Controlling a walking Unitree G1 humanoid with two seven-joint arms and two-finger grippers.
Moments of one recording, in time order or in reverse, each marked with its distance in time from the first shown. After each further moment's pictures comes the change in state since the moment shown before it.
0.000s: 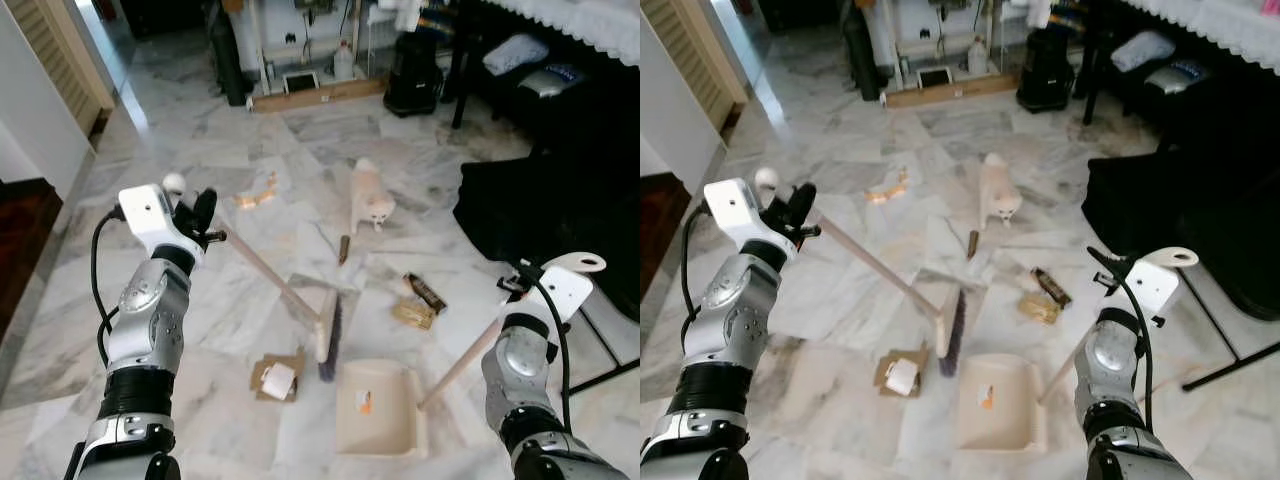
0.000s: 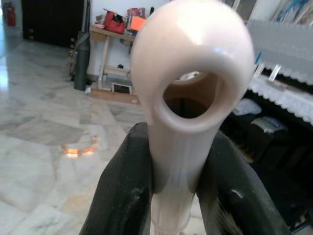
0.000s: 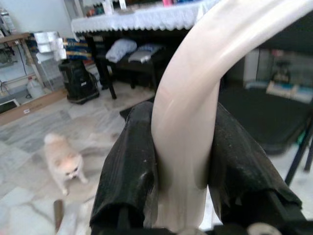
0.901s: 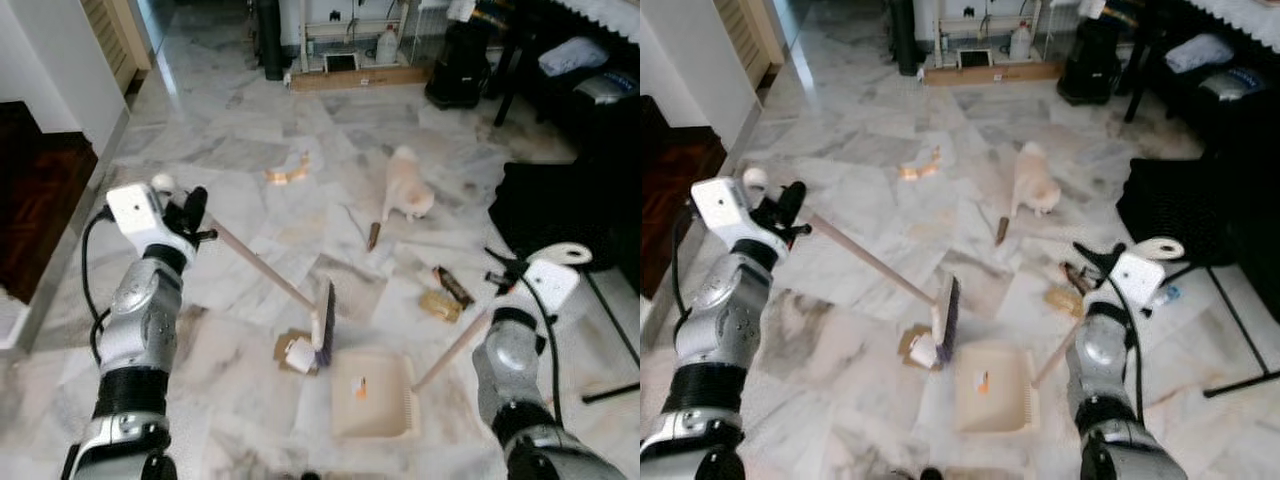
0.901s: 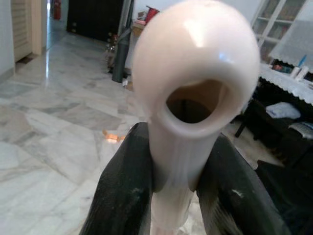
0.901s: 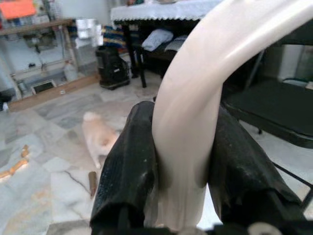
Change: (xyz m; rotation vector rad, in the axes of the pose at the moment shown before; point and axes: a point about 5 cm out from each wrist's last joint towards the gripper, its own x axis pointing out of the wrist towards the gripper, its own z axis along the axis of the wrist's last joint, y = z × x) left arm -0.004 0.006 -0.003 0.011 0.019 0.022; right arm -0.003 0.009 -0.001 0.005 0.002 0.025
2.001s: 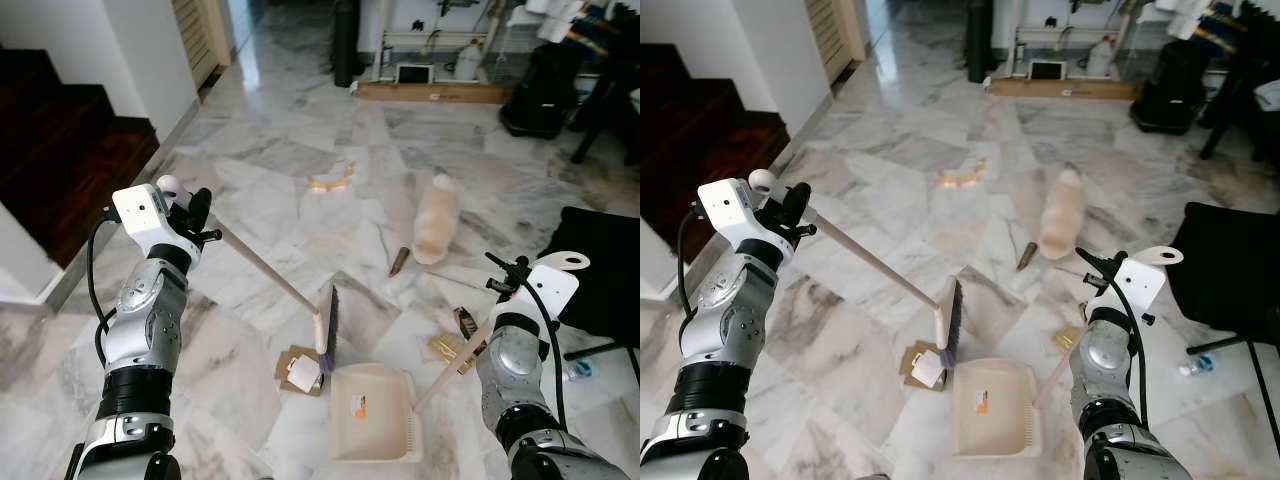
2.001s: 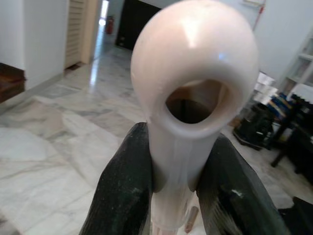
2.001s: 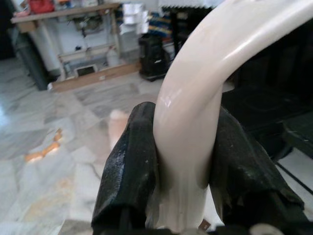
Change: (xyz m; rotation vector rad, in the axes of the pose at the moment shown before) left arm 0.001 0.000 -0.001 -0.028 0.001 0.020; right arm 0.001 -0.002 -0.004 -0.019 0.030 0.020
